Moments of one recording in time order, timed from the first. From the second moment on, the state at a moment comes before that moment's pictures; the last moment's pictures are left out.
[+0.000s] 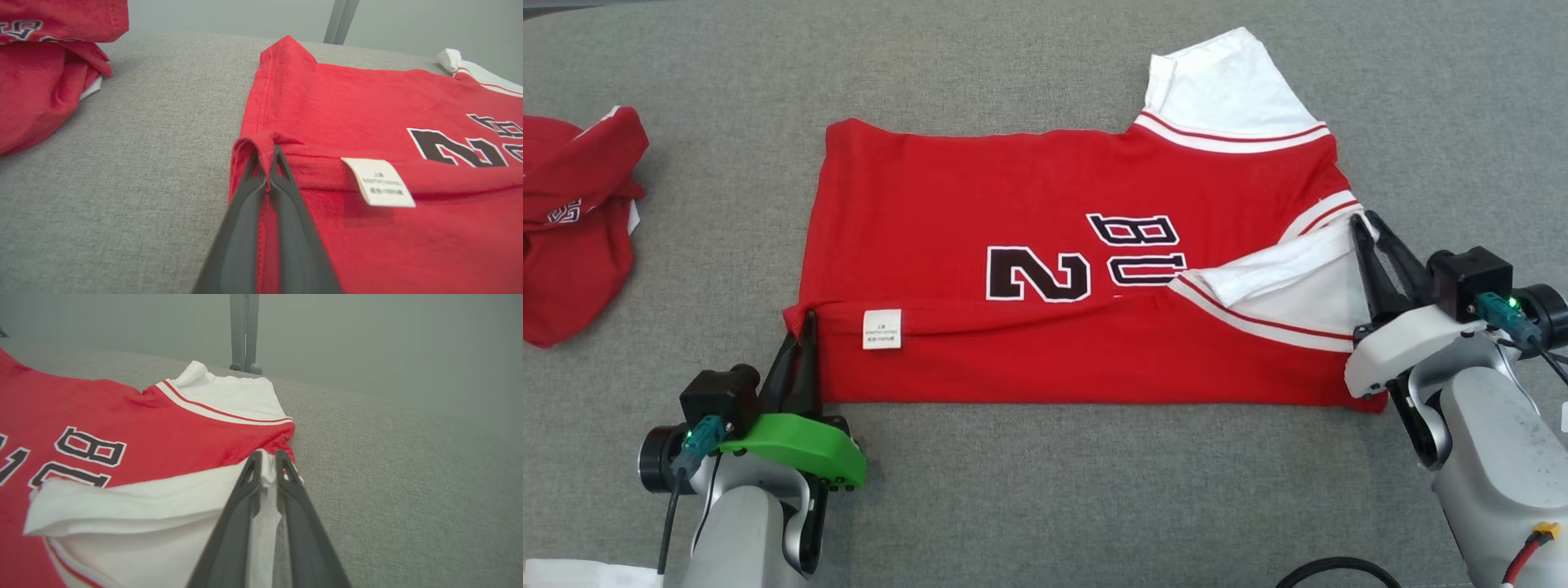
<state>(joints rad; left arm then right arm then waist) -0.31 0.05 -0.02 0.51 -0.18 -0.13 -0.26 -0.46 -0.26 0.13 0.54 0.15 0.13 -0.26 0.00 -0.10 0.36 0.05</state>
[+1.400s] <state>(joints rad) -0.17 0.05 -0.06 0.46 -0.21 -0.07 -0.26 -0.22 -0.18 0.10 0.59 0.24 0.13 -0.27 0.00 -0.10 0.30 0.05</state>
